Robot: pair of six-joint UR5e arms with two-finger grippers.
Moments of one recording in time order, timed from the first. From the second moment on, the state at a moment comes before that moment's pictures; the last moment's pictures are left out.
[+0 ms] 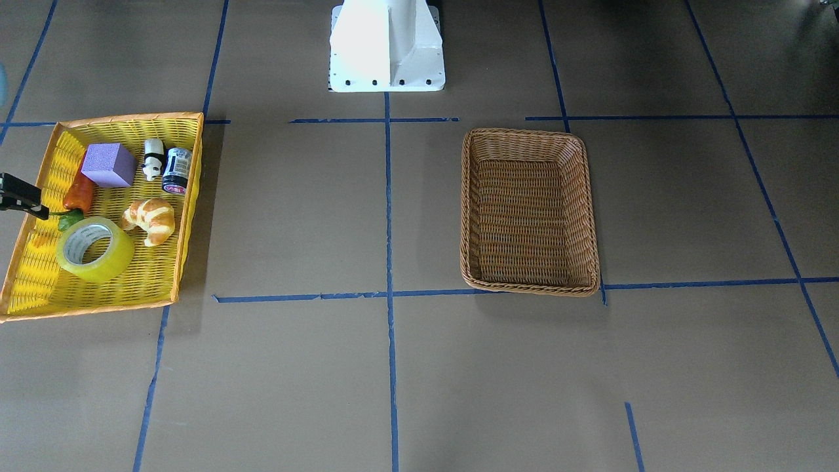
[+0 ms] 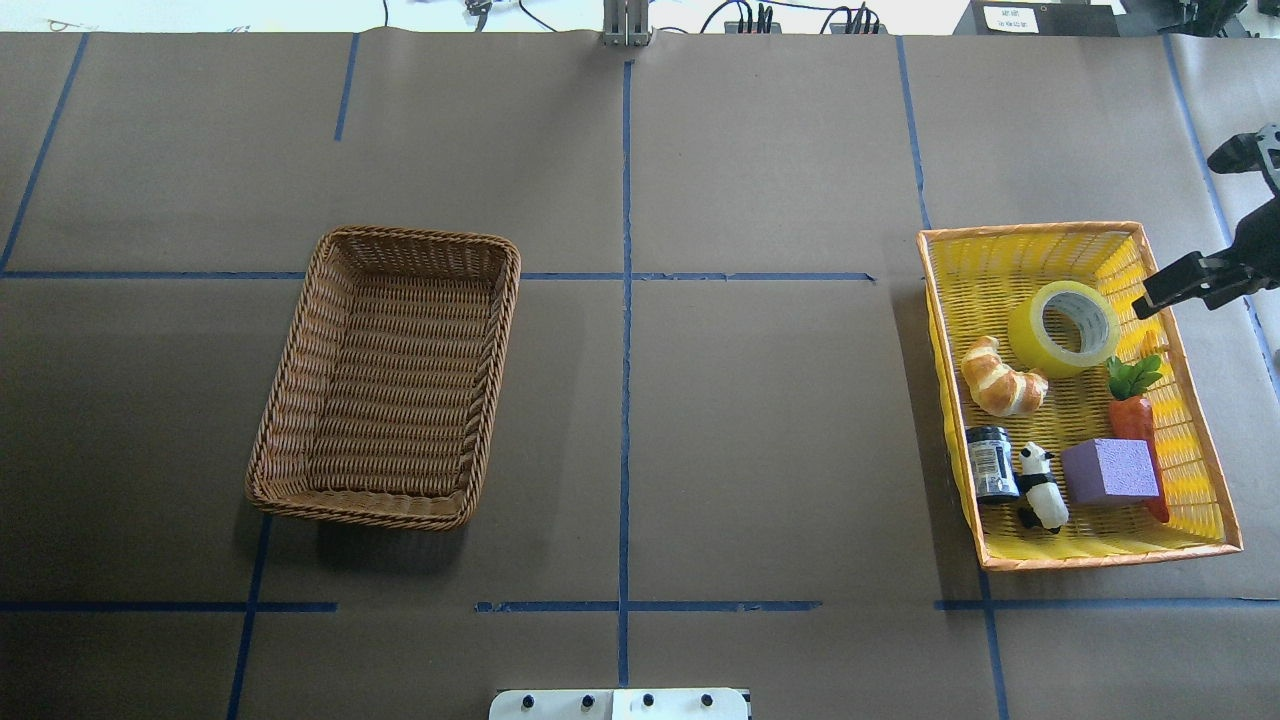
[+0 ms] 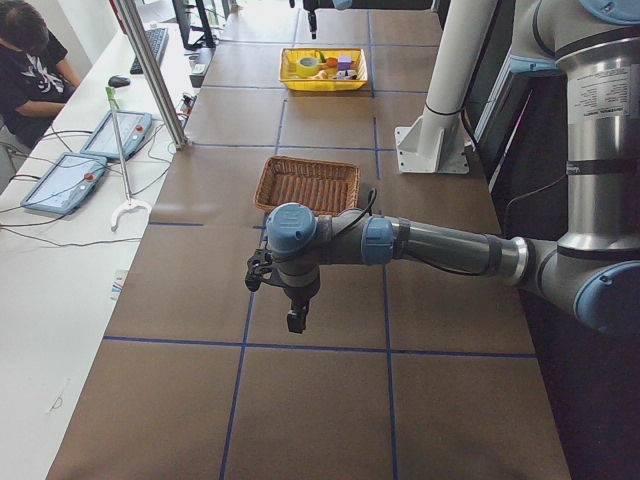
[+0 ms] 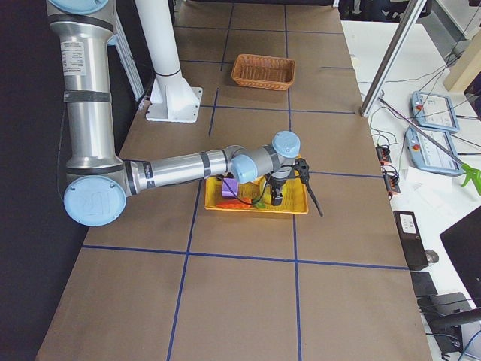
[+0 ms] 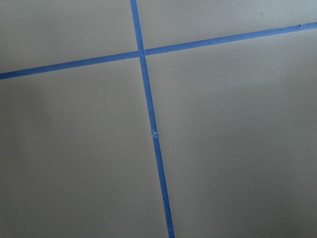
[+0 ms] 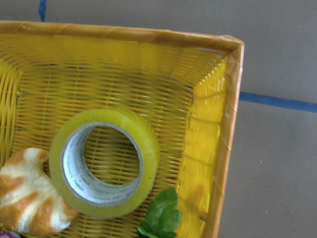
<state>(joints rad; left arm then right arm) -1.56 -1.44 -1.87 -1.39 -2.37 0.17 1.17 -1.51 1.68 -1.36 2.36 0.38</state>
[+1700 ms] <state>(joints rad) -1.56 -1.45 -1.91 -1.39 -2.40 0.17 1.09 -1.43 1.58 -1.28 2.33 0.41</state>
